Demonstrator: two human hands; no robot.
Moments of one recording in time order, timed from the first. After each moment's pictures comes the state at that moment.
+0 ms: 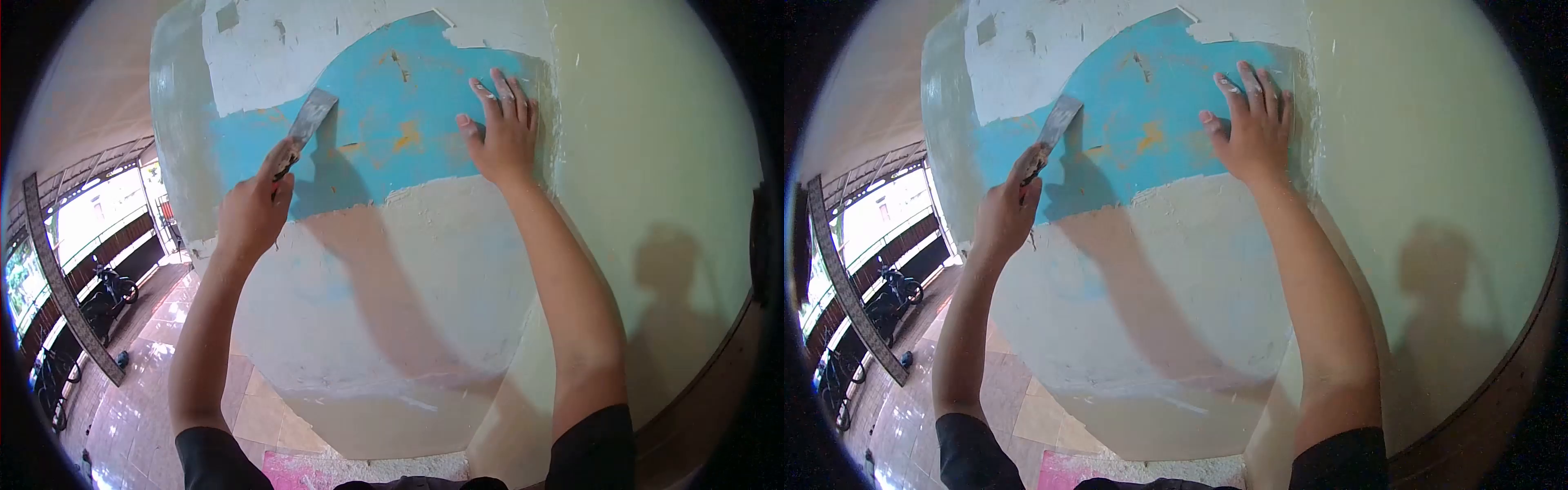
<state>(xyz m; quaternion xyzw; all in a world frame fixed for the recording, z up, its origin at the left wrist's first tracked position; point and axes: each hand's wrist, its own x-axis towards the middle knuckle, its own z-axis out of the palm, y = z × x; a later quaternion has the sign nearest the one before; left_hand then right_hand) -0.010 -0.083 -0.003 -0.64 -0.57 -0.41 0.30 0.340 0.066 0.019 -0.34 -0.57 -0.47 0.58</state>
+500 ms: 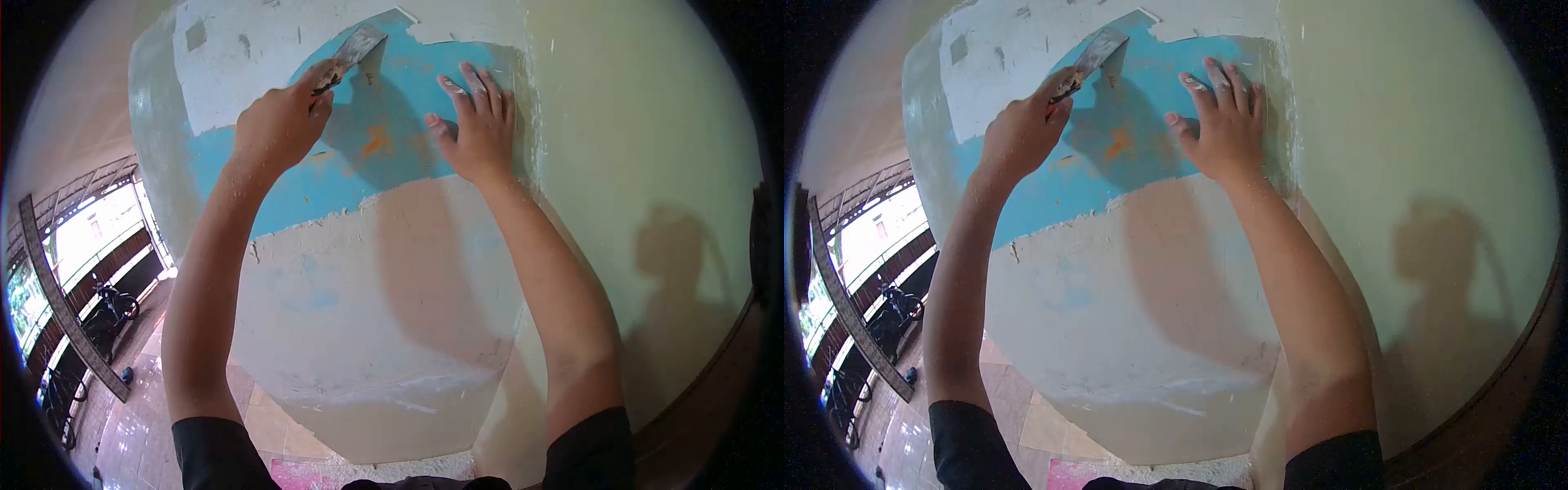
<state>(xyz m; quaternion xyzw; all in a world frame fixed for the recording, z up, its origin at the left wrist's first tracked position) 0.087 -0.061 0.095 -0.65 -0.55 -0.33 0.40 0.340 0.066 0.018 -0.32 -0.58 -0.46 0.59</state>
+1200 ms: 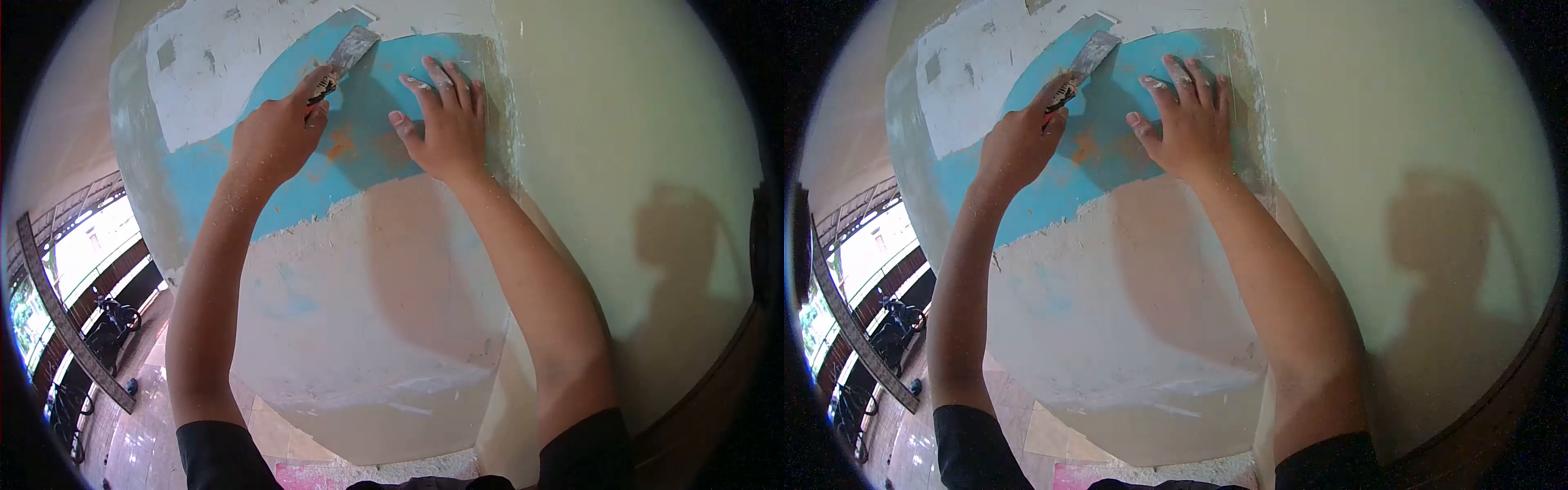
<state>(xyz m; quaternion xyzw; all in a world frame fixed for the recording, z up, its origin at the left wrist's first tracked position) 0.126 -0.050 0.082 -0.66 -0.54 -0.33 0.40 0.341 0.066 0.017 -0.30 -0.58 -0.44 0.61</state>
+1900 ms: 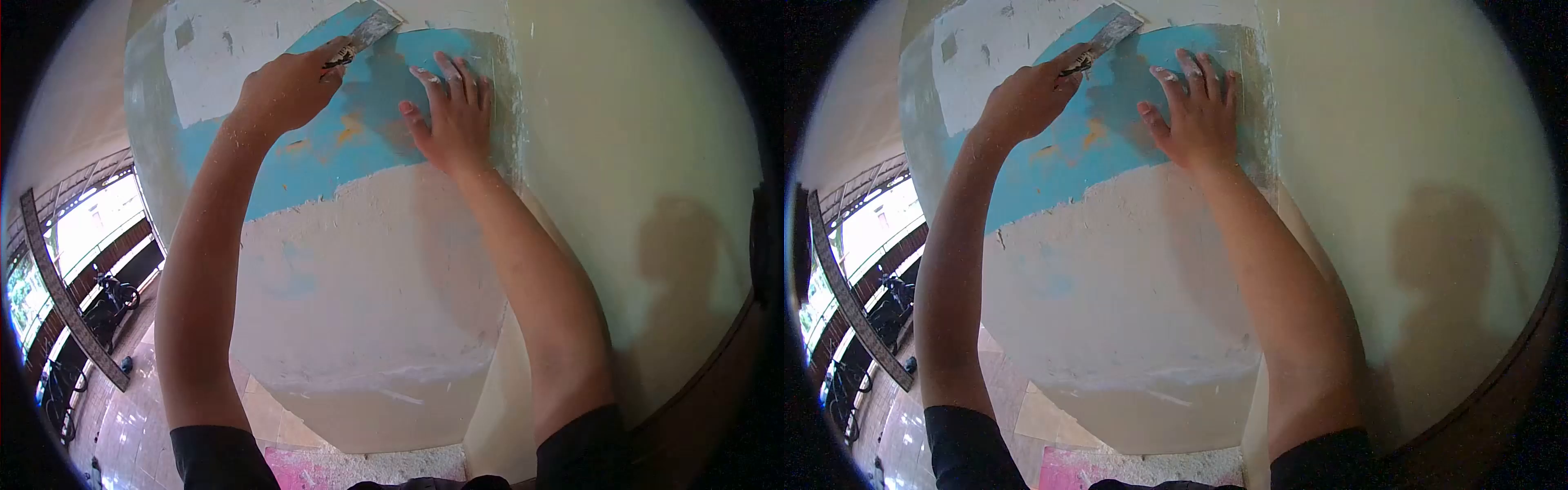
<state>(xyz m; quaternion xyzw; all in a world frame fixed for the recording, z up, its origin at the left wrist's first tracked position) 0.135 -0.062 0.112 -0.66 -0.55 -0.27 0.44 0.339 0.066 0.017 -0.30 -0.59 -0.44 0.61</state>
